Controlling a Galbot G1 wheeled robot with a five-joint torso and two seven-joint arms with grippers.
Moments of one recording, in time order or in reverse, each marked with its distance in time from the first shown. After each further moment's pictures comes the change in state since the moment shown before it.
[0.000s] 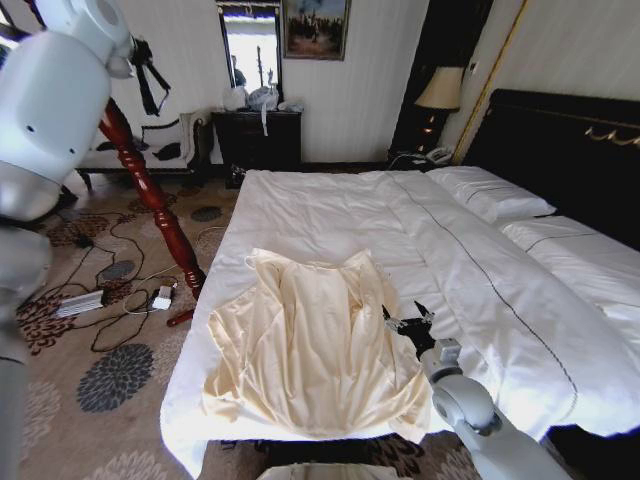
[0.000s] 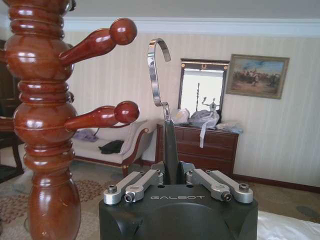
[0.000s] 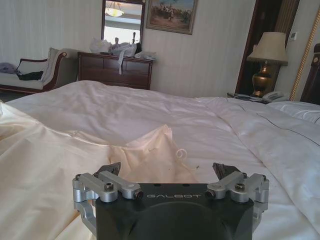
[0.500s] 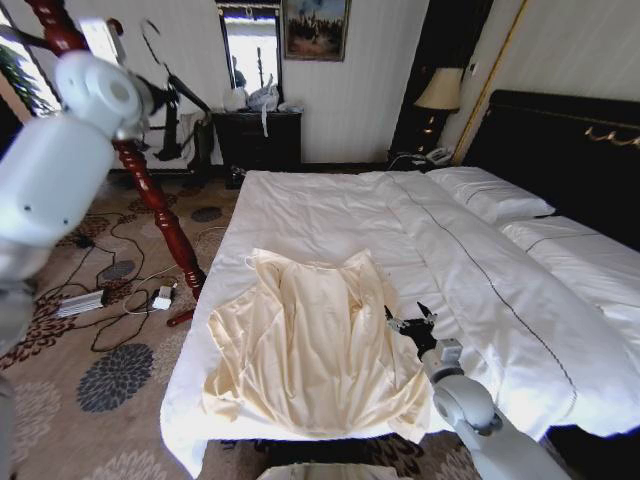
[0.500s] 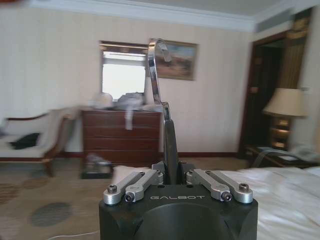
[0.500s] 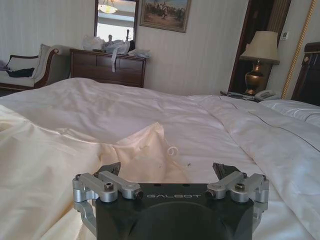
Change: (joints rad) left arm 0.433 0.266 -0.121 -0.470 -0.032 -0.126 0.291; right arm -0.004 0.001 0.023 -0.015 0.004 -0.001 0.011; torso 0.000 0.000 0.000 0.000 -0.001
